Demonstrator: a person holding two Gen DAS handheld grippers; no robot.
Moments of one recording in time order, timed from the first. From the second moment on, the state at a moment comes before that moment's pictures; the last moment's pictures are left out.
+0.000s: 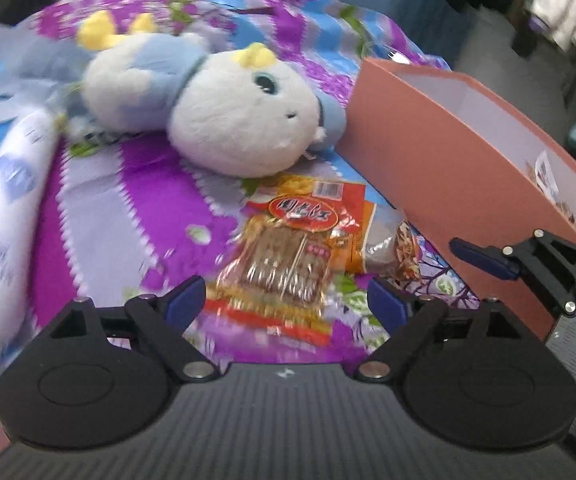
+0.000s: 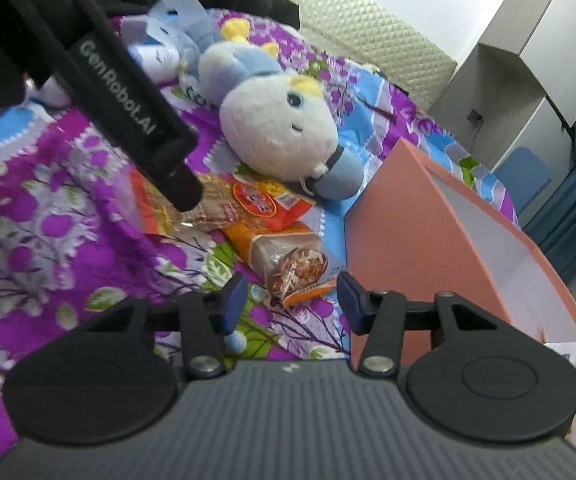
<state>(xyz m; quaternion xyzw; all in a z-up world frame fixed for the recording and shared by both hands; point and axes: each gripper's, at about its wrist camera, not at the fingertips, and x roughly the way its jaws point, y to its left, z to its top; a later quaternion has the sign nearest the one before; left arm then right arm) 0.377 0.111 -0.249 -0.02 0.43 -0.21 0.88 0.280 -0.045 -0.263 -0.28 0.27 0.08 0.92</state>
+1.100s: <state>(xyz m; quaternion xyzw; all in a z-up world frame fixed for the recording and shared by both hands) 0.345 0.114 -0.239 0.00 0.46 -0.14 0.88 0.250 -0.051 -0.247 -0.27 0.27 0.09 0.92</state>
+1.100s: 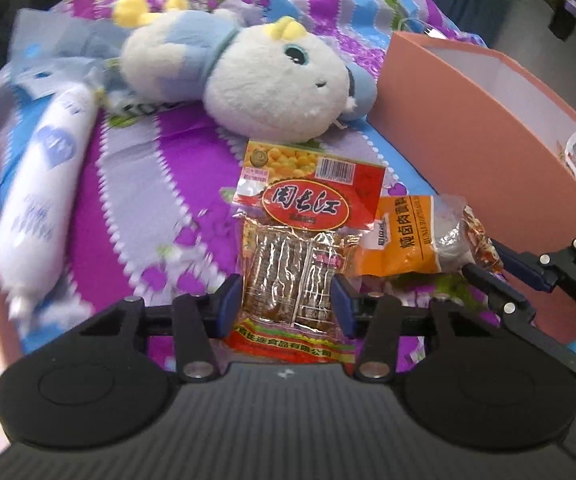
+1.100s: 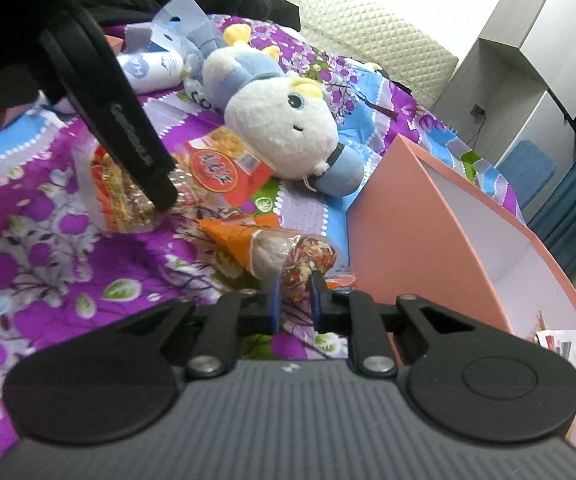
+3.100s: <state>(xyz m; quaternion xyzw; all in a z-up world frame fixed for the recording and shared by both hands) 0.311 0.087 -0.276 0.00 0.49 -0.12 0.86 0.206 -0.088 -0.257 -0.05 0.38 0.23 0.90</state>
